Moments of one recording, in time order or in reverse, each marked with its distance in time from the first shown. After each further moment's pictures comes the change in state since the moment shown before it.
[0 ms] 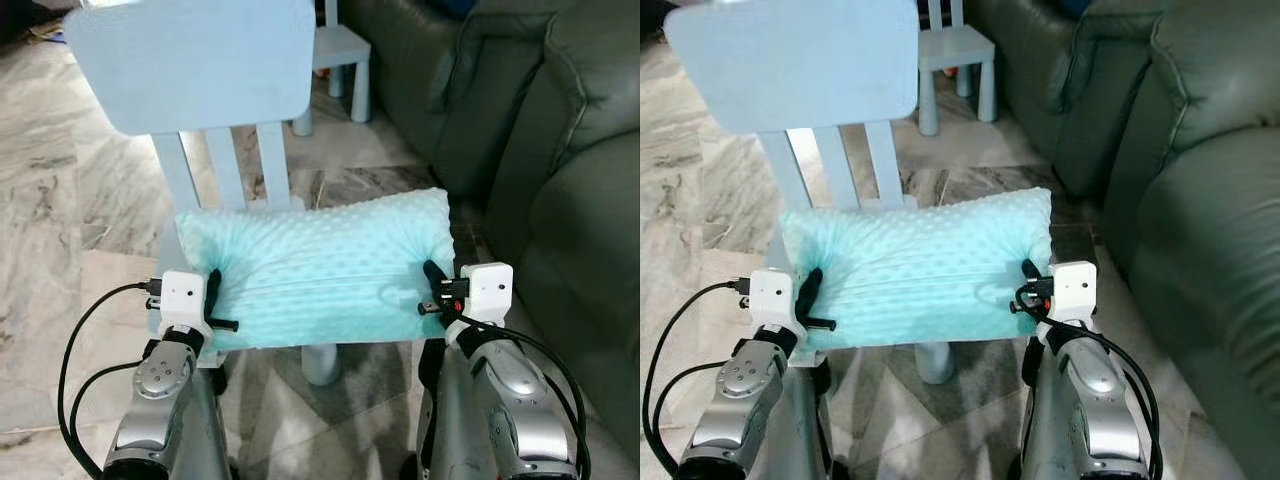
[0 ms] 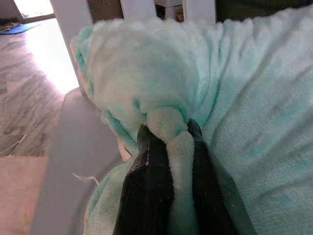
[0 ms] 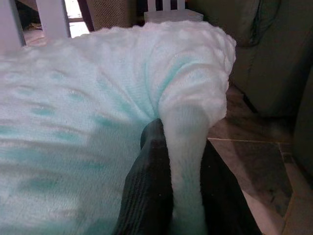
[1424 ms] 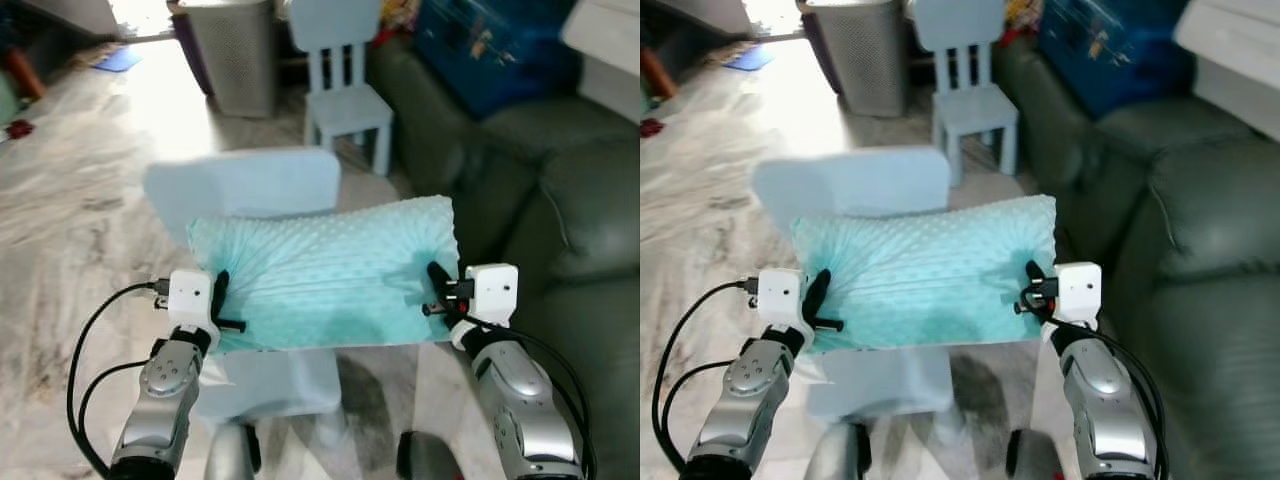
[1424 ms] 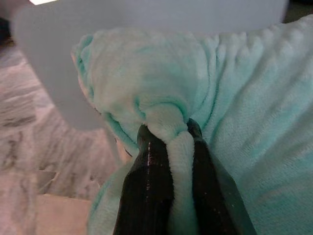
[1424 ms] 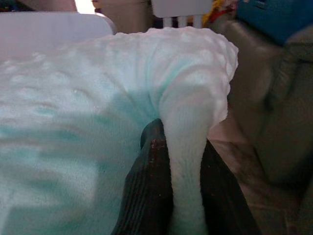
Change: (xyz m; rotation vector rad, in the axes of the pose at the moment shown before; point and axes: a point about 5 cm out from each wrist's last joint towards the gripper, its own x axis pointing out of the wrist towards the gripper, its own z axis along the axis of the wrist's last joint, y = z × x) left arm 0.003 -0.008 0.001 -0.023 0.002 -0.031; right arm -0.001 -0.005 0.001 -0.001 0.004 -0.007
